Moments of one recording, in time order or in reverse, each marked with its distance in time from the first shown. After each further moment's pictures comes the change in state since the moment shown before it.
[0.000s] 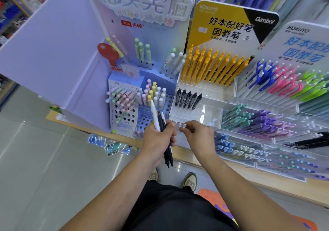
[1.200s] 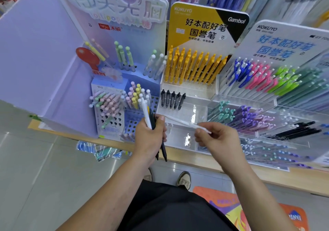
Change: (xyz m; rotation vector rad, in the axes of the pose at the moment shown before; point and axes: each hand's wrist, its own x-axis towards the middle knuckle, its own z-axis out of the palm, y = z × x) left_hand 0.000 0.008 0.024 -0.015 0.051 0.087; right_hand -0.044 -0.020 -0.115 0.498 -0.037 0.208
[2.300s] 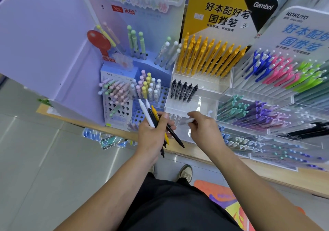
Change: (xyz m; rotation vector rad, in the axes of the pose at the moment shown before) left_hand -0.011 -0.013 -0.018 -0.052 0.049 -0.037; right_hand 0.050 0.054 0.054 -0.705 -0.046 -0.446
